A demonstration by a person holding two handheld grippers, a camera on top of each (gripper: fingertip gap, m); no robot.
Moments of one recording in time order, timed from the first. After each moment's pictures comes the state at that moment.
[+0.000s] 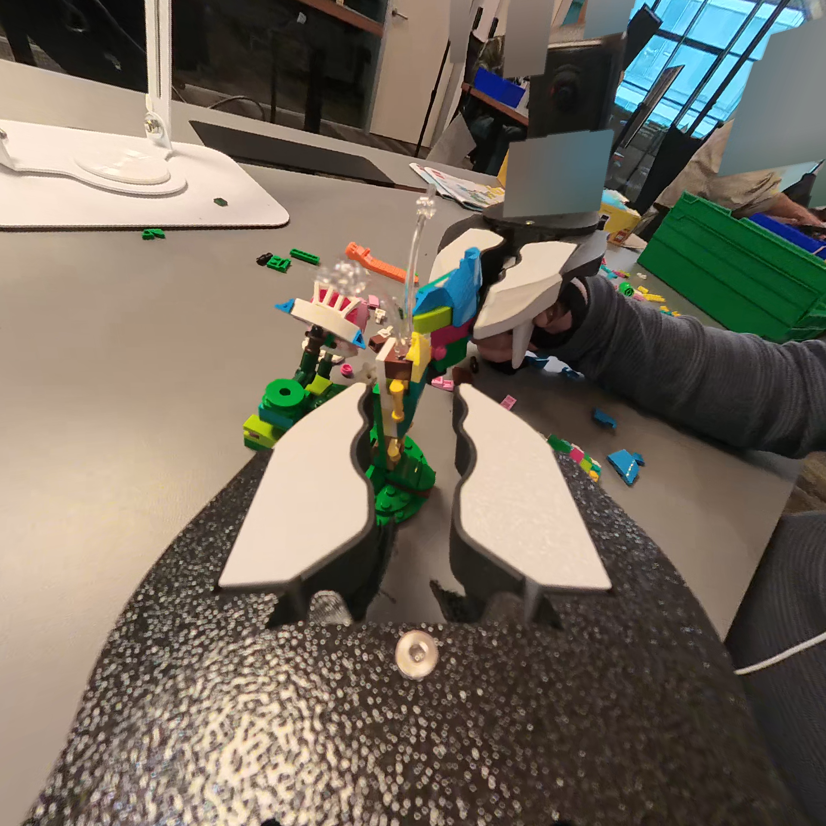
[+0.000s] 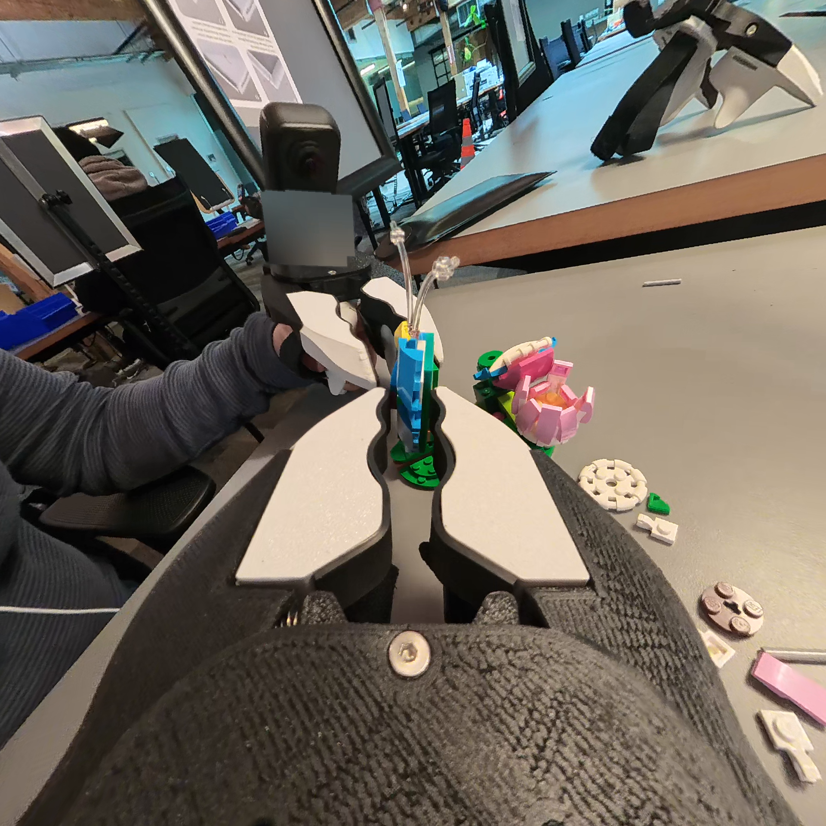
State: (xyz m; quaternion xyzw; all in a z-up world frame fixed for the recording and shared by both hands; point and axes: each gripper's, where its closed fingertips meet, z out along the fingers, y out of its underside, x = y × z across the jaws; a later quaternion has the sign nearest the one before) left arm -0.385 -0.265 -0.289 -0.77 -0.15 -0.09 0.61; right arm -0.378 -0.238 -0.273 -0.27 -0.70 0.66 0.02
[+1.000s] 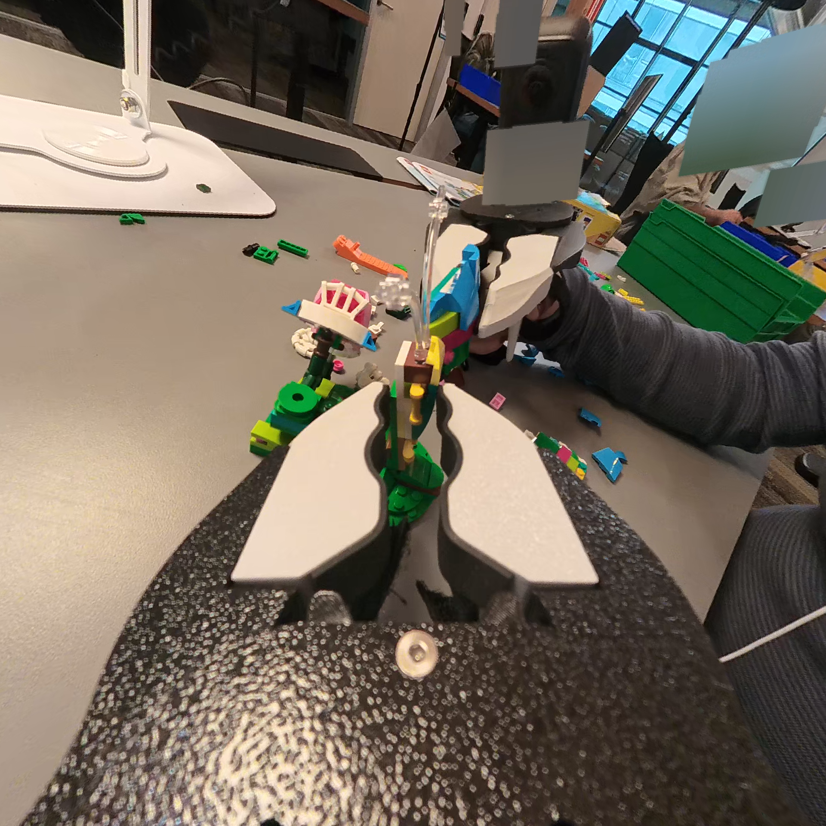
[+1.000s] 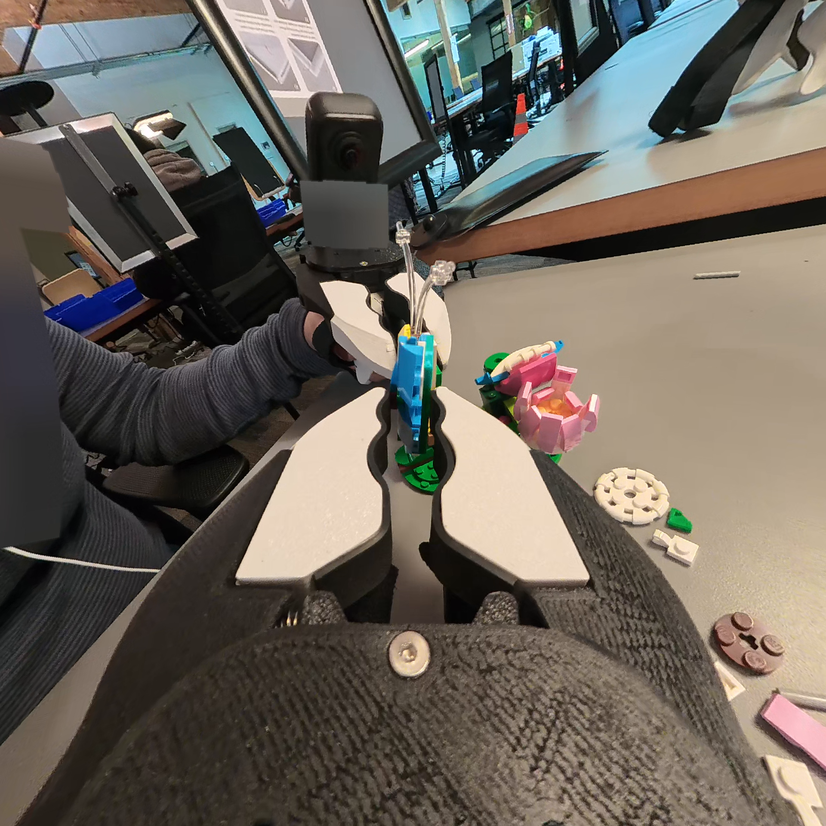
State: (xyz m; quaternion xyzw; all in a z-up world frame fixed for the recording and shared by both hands) left arm -0.383 -0.265 -0.290 -0.77 -0.15 -0.11 0.61; right arm -0.374 -0.239 -0.273 -0.24 -0.71 0.67 -0.03
